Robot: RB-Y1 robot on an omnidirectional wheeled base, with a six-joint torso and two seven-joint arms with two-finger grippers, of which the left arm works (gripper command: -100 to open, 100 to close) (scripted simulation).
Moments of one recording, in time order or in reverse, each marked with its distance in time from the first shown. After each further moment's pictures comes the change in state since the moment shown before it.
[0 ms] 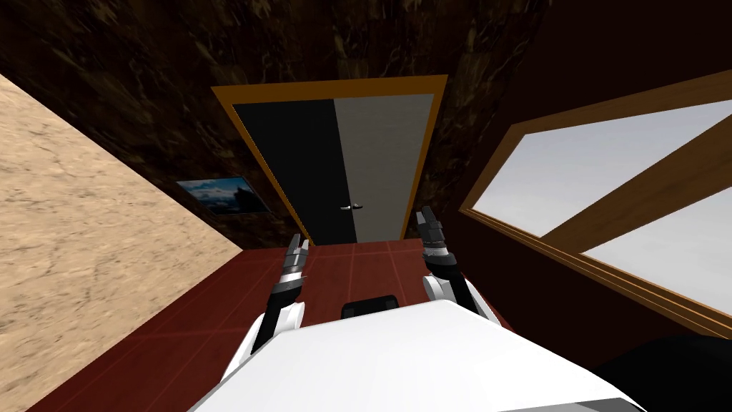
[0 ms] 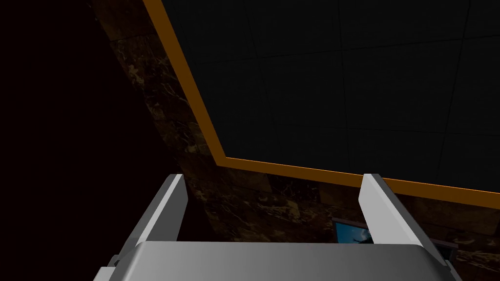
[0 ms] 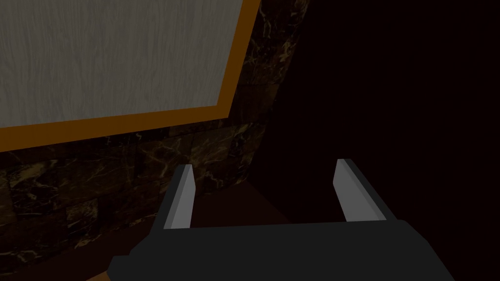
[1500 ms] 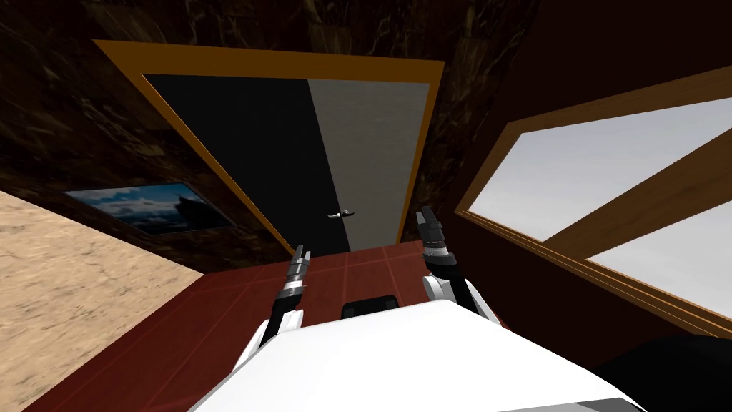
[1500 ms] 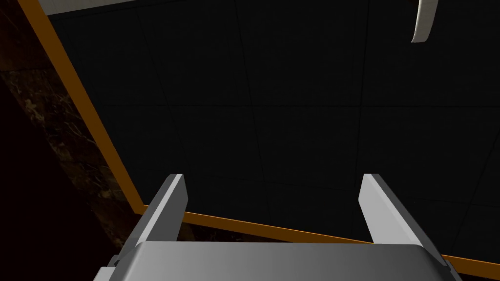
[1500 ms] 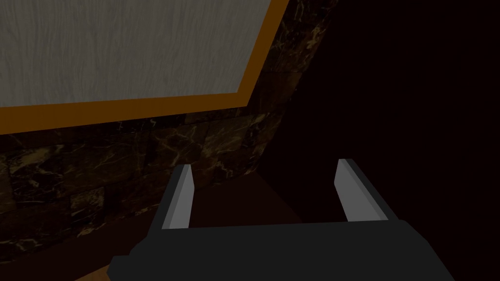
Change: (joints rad) arm -0.089 0.064 0.021 0.372 0.040 -0.120 0.077
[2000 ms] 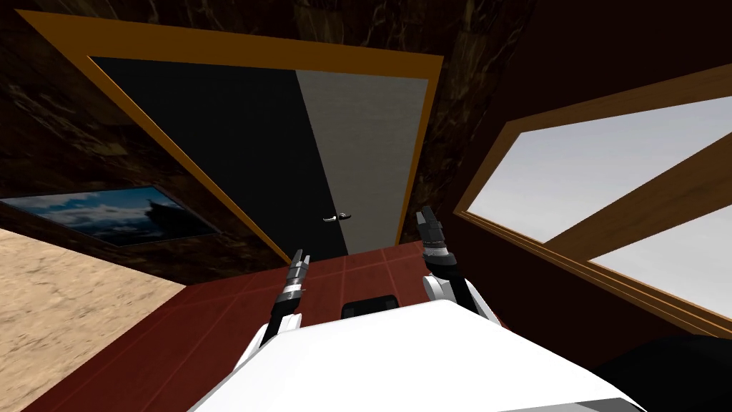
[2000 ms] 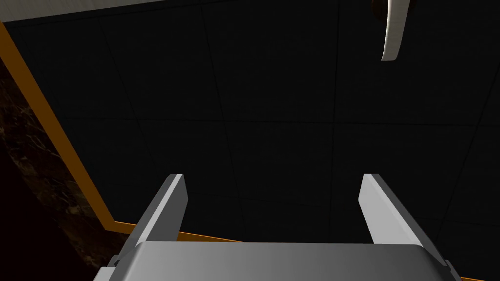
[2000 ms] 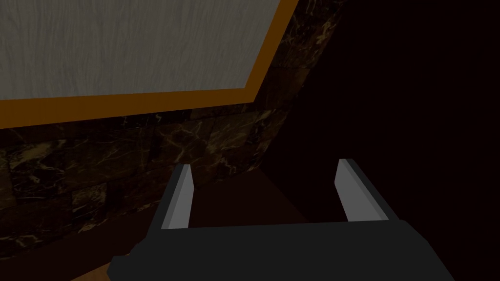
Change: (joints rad) arm -0.028 0.021 0.007 0.125 0.013 -0.040 0.026
